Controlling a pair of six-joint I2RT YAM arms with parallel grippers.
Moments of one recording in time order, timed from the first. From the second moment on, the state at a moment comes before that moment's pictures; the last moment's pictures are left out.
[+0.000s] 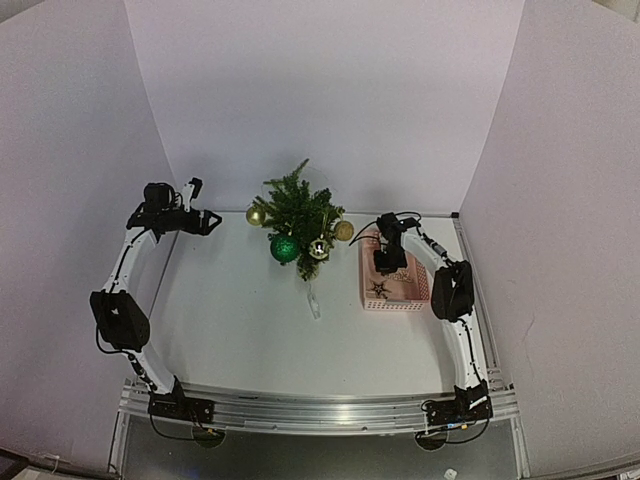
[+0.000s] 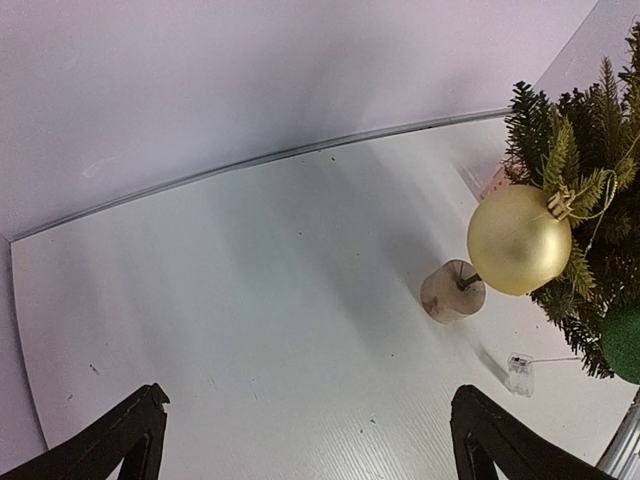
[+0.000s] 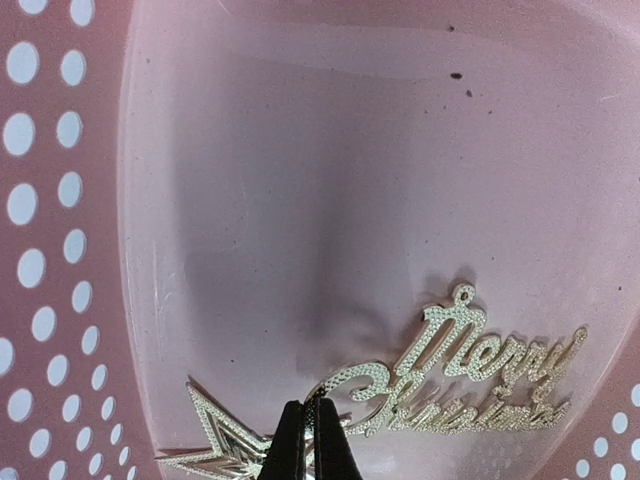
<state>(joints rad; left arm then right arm) -0.01 1.77 1.75 -0.67 0.55 0.15 0.36 2.50 2.25 -1.17 -0.04 0.26</state>
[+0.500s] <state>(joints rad) -0.01 1.77 1.75 -0.67 0.57 0.15 0.36 2.45 2.25 -1.17 -0.05 0.29</state>
